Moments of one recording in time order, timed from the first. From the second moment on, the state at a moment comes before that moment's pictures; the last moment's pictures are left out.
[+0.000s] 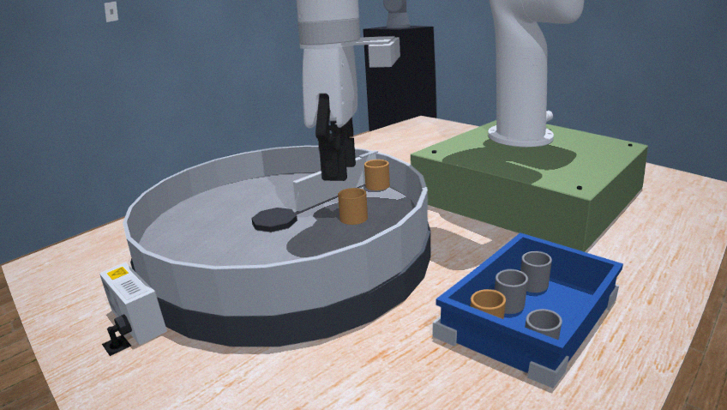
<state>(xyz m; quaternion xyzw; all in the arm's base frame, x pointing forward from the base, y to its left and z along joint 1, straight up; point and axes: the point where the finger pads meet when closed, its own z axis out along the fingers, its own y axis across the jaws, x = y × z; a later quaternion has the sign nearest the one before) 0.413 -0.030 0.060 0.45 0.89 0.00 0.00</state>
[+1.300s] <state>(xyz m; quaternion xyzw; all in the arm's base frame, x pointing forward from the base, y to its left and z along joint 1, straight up) 0.410 0.070 0.067 0.37 0.93 0.00 0.00</state>
